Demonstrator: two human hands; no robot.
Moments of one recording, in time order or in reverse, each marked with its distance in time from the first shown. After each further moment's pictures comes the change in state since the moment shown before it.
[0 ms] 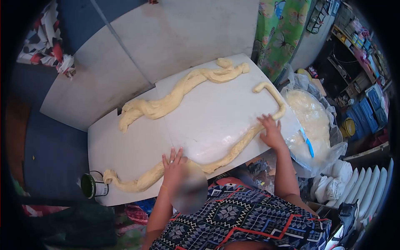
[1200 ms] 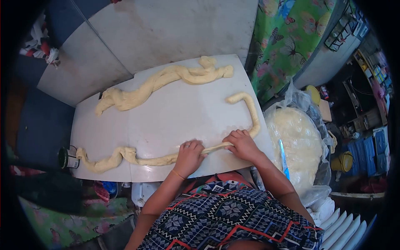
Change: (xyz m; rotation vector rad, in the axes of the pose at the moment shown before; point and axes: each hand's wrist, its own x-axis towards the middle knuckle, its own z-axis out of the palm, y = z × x) left_hand 0.152 0.215 0.036 -0.103 0.307 0.097; right_hand 0.070 0.092 -0.036 -0.024 -0.275 -0.628
